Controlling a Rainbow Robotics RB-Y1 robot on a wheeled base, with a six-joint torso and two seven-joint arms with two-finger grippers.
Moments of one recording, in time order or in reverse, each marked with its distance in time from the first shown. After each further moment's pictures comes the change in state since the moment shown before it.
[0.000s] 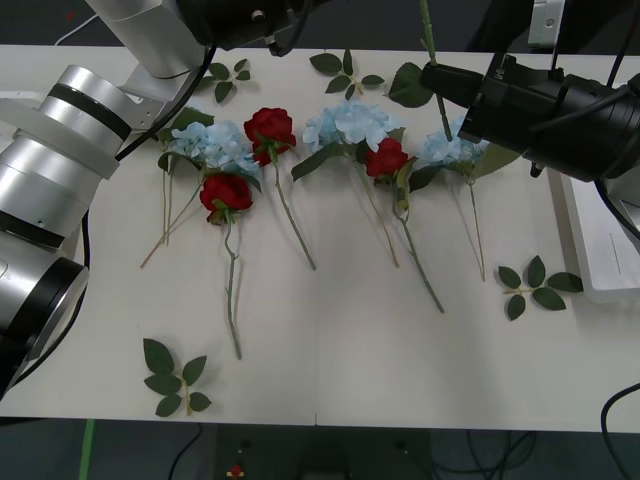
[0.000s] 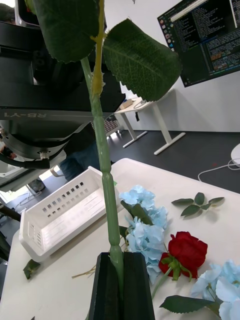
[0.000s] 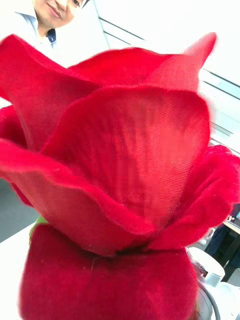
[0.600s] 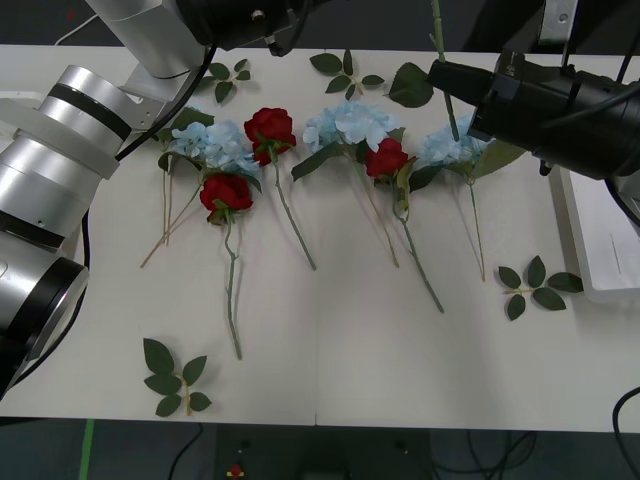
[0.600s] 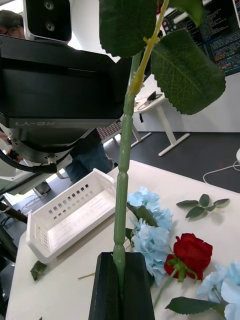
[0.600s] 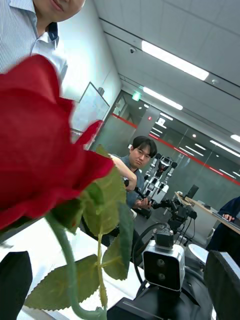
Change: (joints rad) right arm 0.000 -0.032 0.000 0.001 -0.042 0.022 0.000; left arm 0.000 0.000 0.000 0.000 0.000 0.000 0.000
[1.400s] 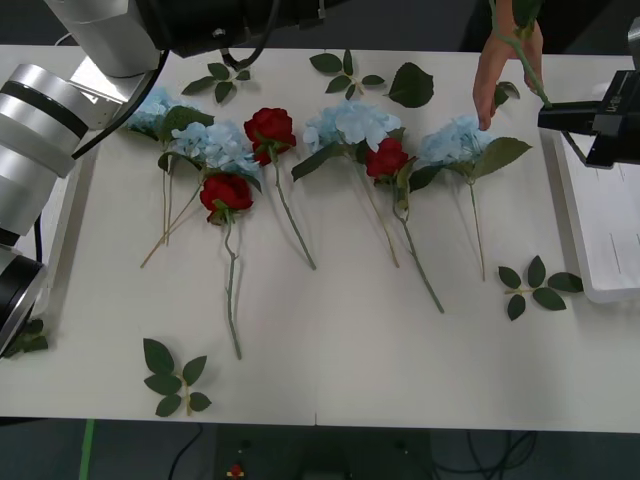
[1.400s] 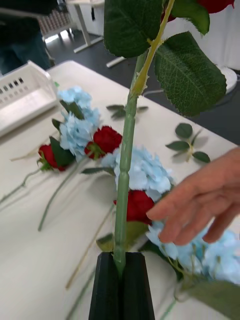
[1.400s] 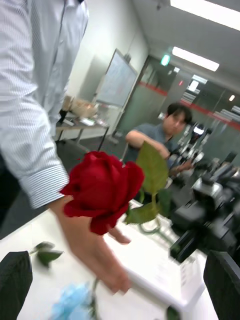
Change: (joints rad) right arm 0.096 -0.422 0.001 0.000 0.118 0.039 -0.009; left arm 0.022 0.112 -0.020 0.007 -0.140 0.006 0.000
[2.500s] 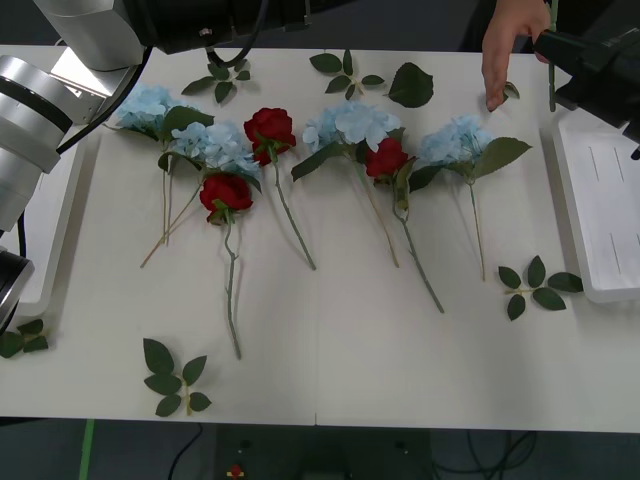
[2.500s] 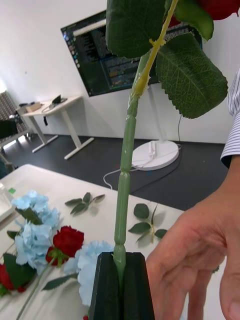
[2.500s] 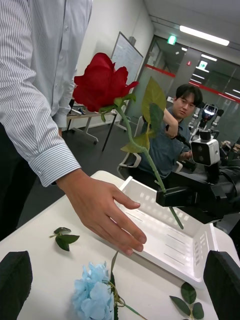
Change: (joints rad) right arm 0.015 0.223 -0.066 -0.033 -0.128 -0.365 0.038; left arm -0.003 0.032 -0.002 0.000 -0.033 0.018 0.000
